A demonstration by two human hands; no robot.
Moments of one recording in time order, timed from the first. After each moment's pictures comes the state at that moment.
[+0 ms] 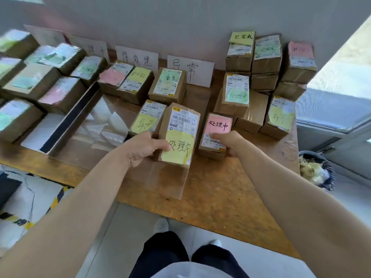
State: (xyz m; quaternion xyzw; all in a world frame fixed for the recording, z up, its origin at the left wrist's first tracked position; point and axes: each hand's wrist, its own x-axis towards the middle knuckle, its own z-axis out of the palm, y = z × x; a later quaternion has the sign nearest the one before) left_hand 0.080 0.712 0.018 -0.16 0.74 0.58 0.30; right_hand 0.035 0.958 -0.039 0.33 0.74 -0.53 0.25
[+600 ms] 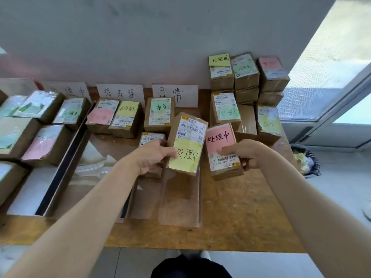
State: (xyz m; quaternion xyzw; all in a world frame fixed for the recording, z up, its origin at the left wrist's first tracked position) left_hand 0.006 0.694 0.043 -0.04 0.76 0.53 0.37; right_hand 0.046 0.944 0.031 0.34 0.74 -0.50 0.28
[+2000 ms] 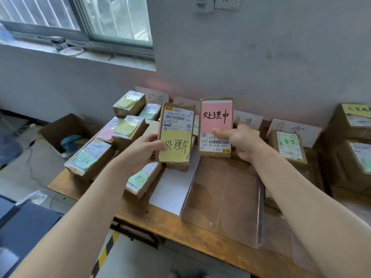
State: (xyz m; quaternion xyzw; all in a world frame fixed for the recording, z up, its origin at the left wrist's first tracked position) left_hand -0.024 0.260 0.092 -0.09 0.73 0.66 0.17; right_hand -0.061 0.507 0.112 0.11 0.73 -0.66 0.15
